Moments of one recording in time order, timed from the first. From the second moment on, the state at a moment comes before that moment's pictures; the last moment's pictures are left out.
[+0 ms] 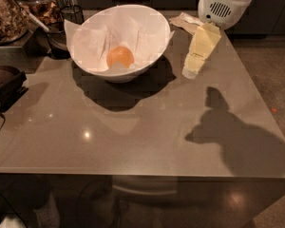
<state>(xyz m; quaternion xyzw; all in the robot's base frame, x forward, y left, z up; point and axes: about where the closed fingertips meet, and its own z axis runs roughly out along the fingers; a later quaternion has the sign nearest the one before) 0.559 -0.142 0.977 -0.53 0.83 -0.03 0.15</state>
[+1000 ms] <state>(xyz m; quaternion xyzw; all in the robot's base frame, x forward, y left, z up) 0.618 -0.102 0.983 -0.48 0.86 0.02 0.19</state>
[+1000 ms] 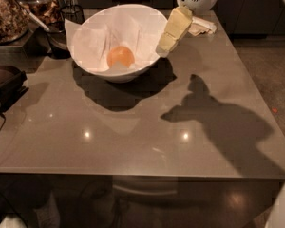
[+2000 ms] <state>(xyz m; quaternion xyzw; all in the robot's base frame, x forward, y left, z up) 0.633 -0.049 0.984 -0.50 0.84 0.05 0.21</state>
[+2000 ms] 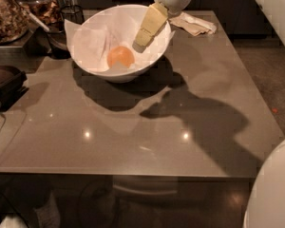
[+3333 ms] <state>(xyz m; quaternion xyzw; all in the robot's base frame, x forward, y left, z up) 0.656 0.018 0.966 -0.51 0.83 0.09 0.21</state>
